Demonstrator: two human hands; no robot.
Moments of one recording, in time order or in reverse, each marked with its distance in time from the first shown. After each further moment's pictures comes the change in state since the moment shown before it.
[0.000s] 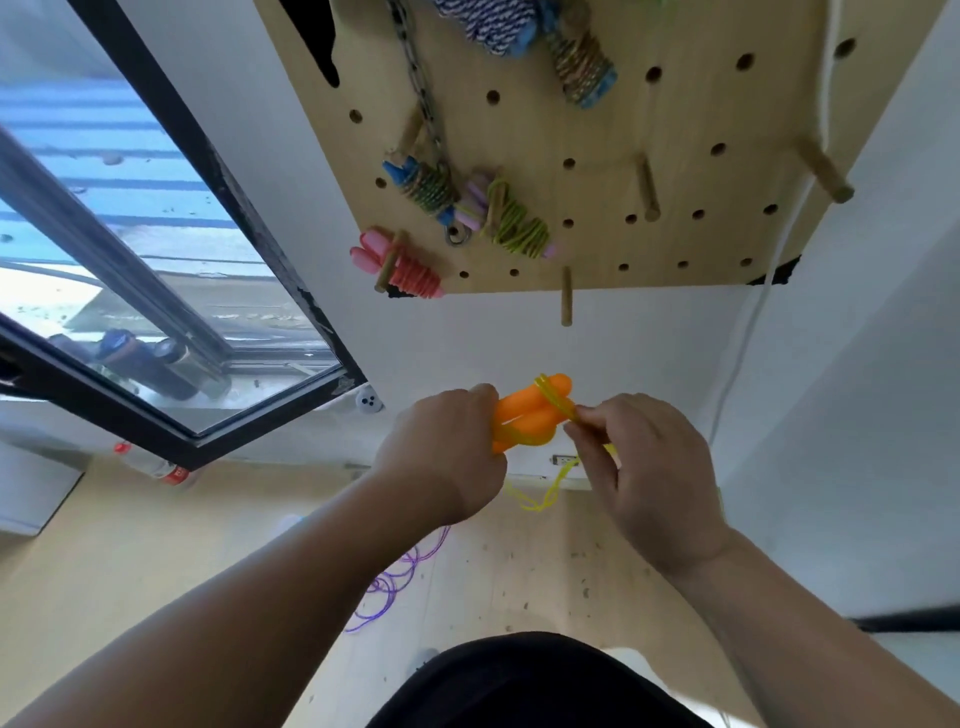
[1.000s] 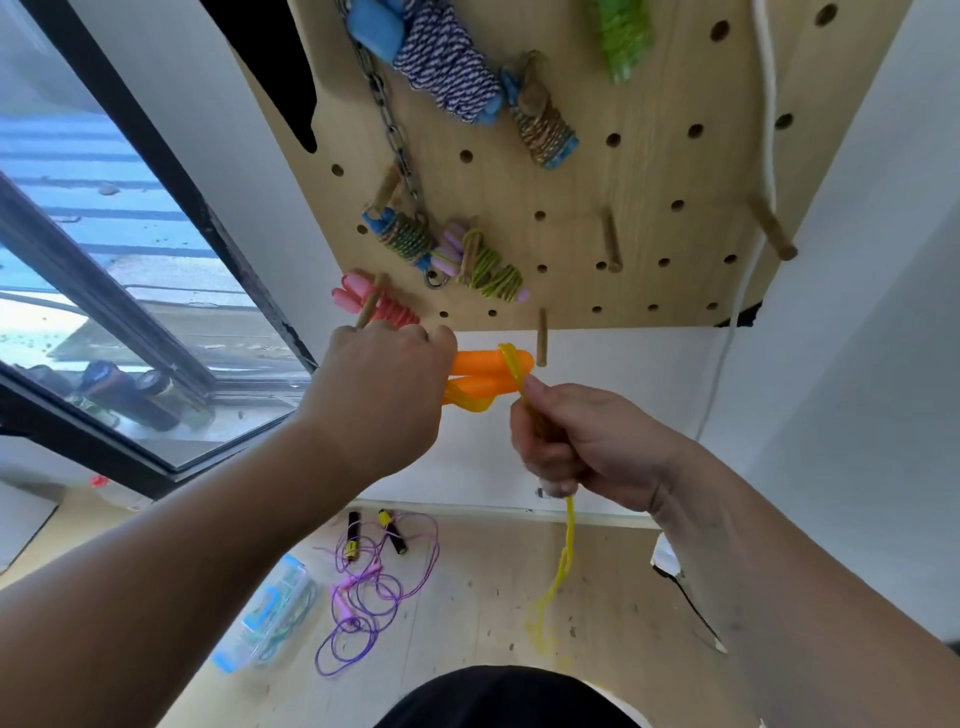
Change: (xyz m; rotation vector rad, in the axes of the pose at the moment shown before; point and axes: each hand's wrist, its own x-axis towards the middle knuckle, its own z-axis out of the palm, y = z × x) left_hand 0.028 0.001 -0.072 0.575 0.335 0.152; right_hand 0.089 0.009 -0.026 1.304 -0.874 0.766
